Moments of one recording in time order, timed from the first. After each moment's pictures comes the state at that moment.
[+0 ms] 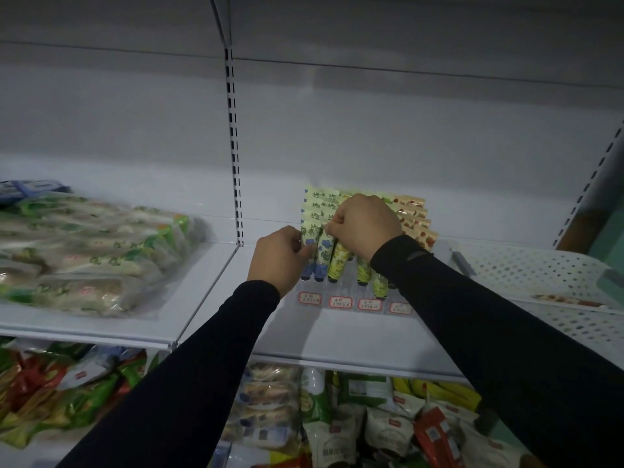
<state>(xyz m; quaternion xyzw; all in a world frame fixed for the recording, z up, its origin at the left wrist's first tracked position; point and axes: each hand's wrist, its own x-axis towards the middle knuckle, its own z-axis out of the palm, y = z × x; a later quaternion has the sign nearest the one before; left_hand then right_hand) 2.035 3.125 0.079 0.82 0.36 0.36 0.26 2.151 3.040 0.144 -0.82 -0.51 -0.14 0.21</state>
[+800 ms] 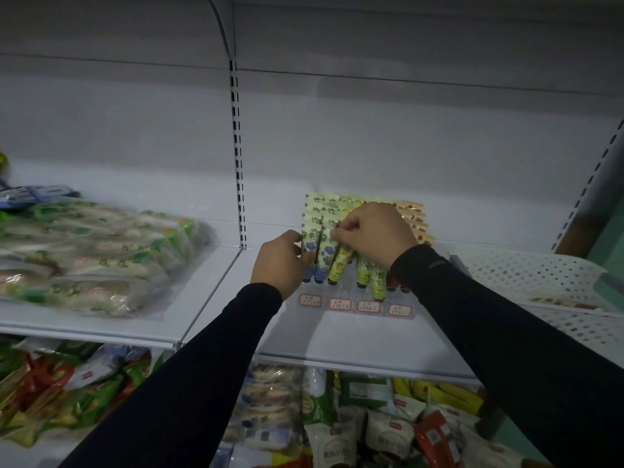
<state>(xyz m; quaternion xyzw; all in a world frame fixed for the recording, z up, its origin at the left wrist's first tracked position) 2.035 3.123 0.078 0.82 0.37 0.35 0.25 2.165 3.021 0.142 -0.79 -0.55 -0.10 0.26</state>
